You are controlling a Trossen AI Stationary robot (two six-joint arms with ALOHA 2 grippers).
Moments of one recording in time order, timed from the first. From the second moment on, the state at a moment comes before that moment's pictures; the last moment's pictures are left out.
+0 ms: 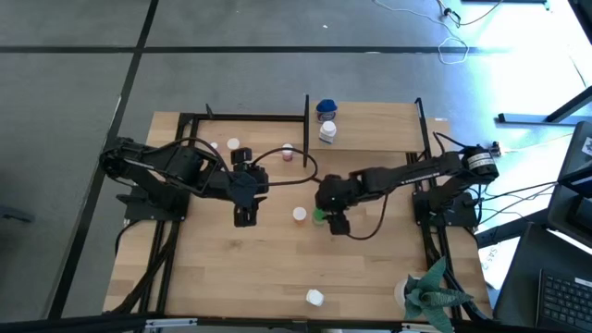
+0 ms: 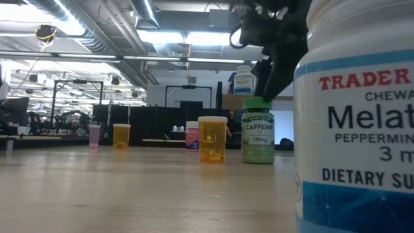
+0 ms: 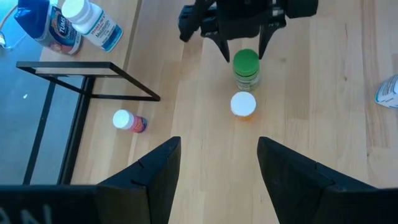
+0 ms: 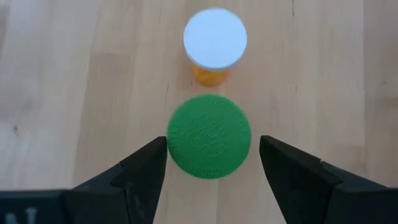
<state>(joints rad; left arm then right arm) -0.31 1.53 1.85 -1.23 -0.48 -0.23 0.09 1.63 1.10 -0.53 -0.02 0.02</state>
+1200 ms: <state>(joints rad) -0.31 1.53 1.85 -1.23 -0.48 -0.23 0.09 1.70 1.10 -0.47 -0.02 -0.03</state>
